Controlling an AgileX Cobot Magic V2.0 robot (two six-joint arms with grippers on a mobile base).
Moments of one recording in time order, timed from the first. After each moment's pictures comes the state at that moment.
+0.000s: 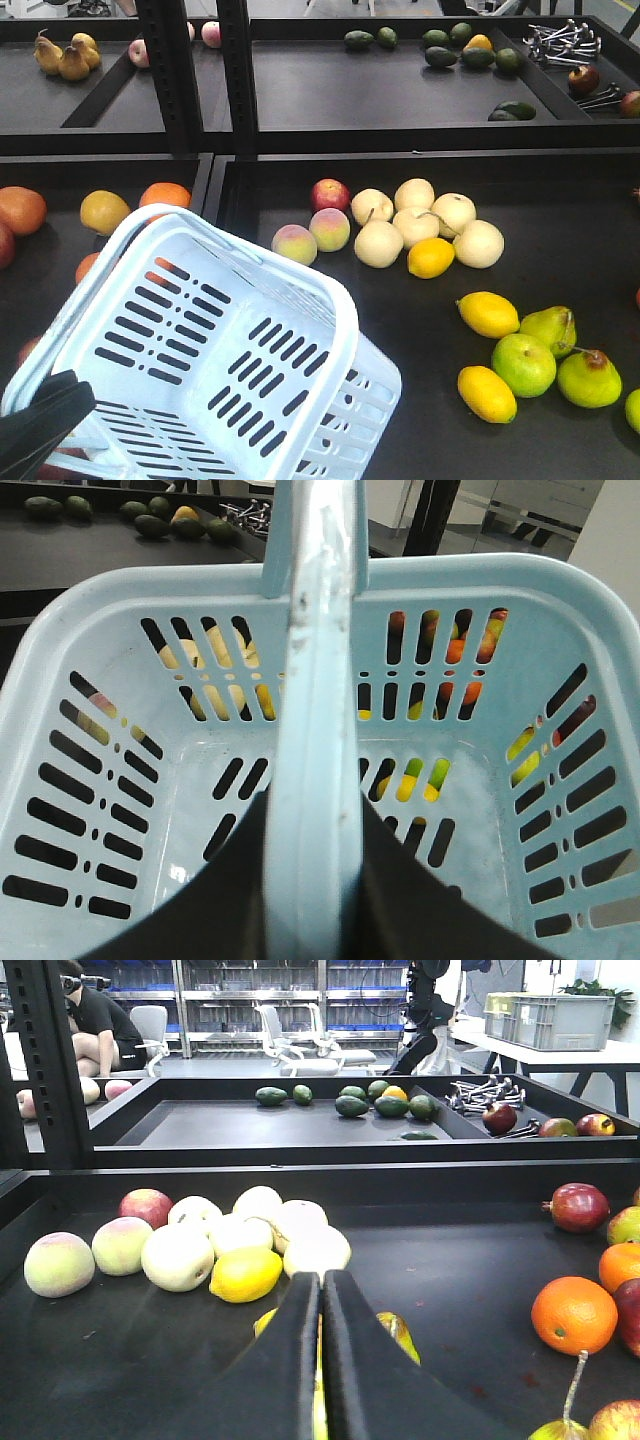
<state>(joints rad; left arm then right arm) -0.20 0.46 -0.28 1.78 -0.48 -2.00 -0.03 -0.02 0.03 0.06 0.12 -0.06</state>
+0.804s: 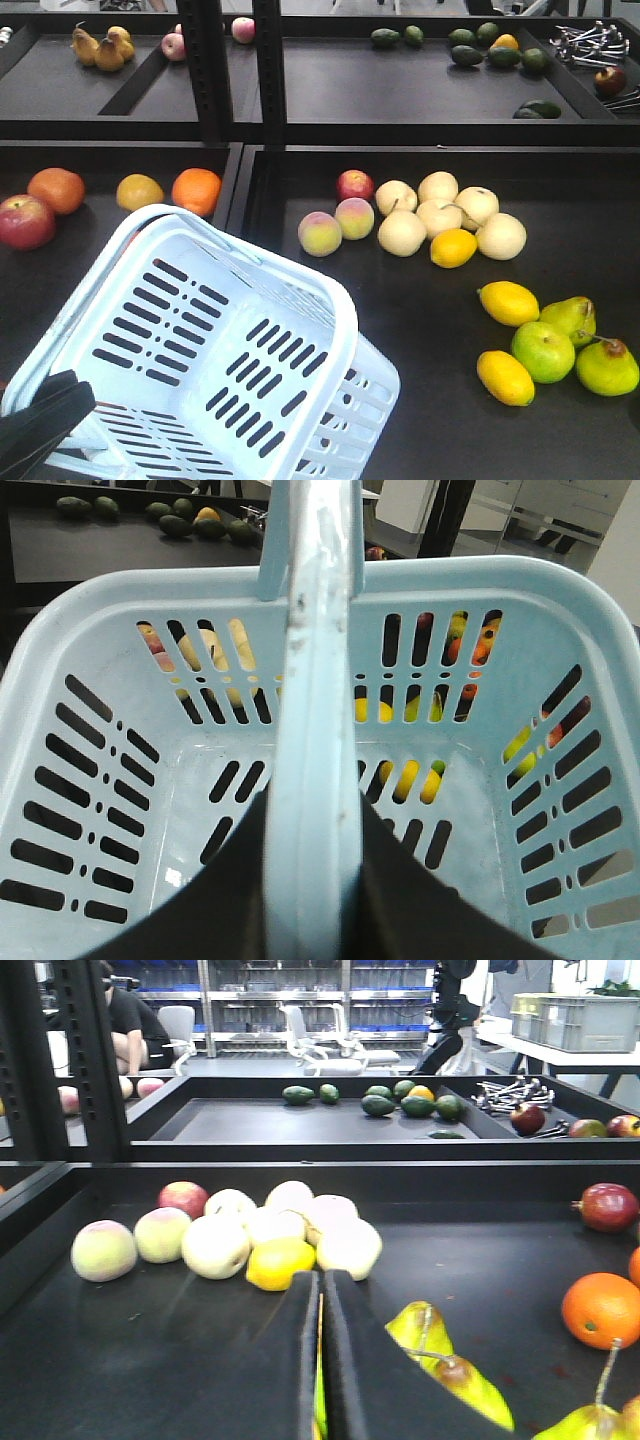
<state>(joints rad) -0.20 0.46 -0.28 1.78 -0.48 -2.00 -0.03 -0.02 0.03 0.06 0.12 -0.06</state>
